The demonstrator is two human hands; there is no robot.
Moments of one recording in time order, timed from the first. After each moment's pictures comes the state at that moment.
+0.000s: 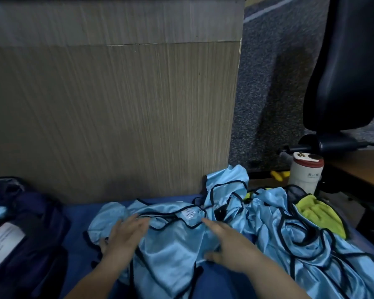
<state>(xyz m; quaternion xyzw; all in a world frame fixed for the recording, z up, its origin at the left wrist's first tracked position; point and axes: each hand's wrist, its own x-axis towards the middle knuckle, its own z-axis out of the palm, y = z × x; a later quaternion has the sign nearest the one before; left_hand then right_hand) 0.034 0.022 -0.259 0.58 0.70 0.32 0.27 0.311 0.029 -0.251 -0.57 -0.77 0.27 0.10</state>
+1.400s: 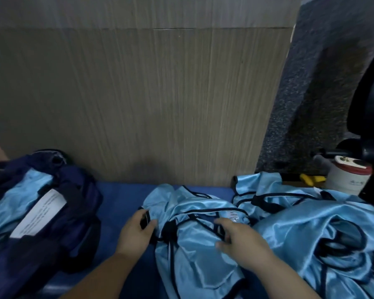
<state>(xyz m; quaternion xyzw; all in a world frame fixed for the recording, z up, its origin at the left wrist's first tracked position) 0.010 0.000 -0.285 0.49 0.73 0.41 0.24 0.276 0.021 -0.246 -0.58 -0.78 0.22 0.08</state>
